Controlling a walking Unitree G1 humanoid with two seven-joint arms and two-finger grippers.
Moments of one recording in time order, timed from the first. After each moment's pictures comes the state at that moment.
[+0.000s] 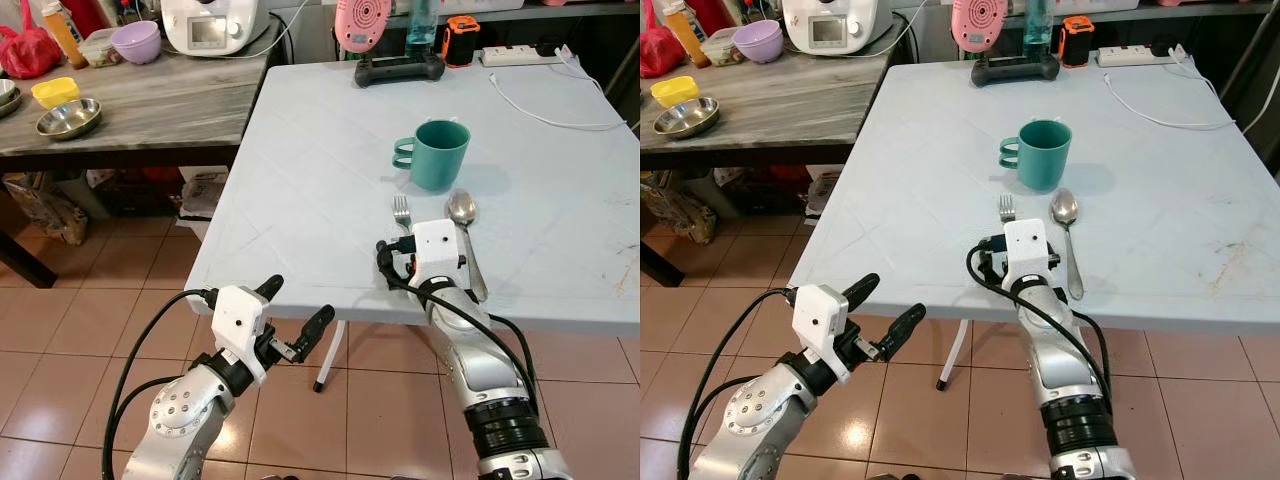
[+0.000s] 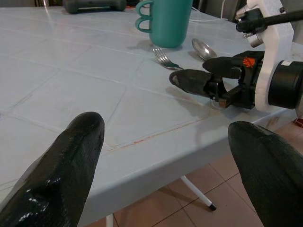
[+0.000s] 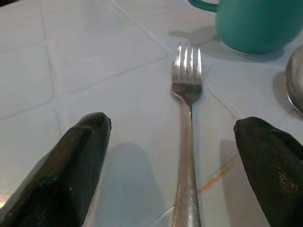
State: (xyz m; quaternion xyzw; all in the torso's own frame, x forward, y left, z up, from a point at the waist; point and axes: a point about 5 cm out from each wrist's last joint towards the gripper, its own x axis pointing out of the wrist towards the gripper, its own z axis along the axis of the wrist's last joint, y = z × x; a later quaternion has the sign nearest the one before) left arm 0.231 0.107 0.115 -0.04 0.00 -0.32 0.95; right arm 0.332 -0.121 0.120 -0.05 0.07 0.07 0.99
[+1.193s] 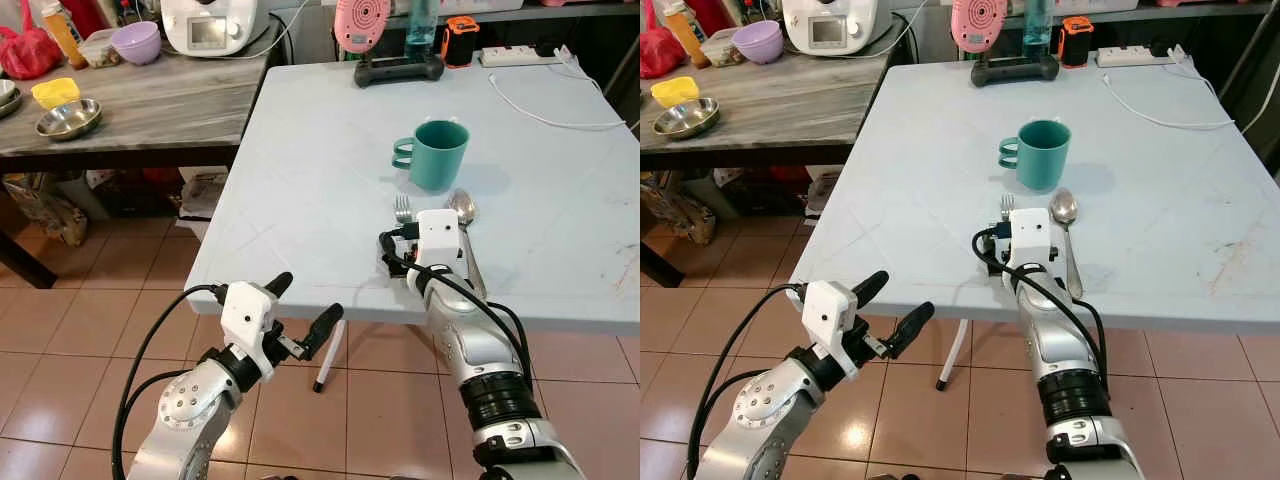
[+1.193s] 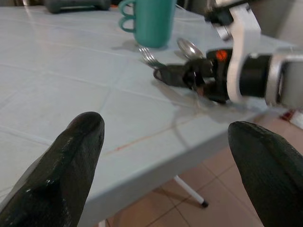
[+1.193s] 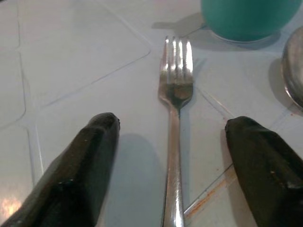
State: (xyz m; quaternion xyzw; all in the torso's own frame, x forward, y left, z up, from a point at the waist) left arm 0.235 0.103 0.116 -0.03 0.00 -0.35 0.94; right arm 0.351 -0.126 0.122 -0.01 0.10 0.05 0.99
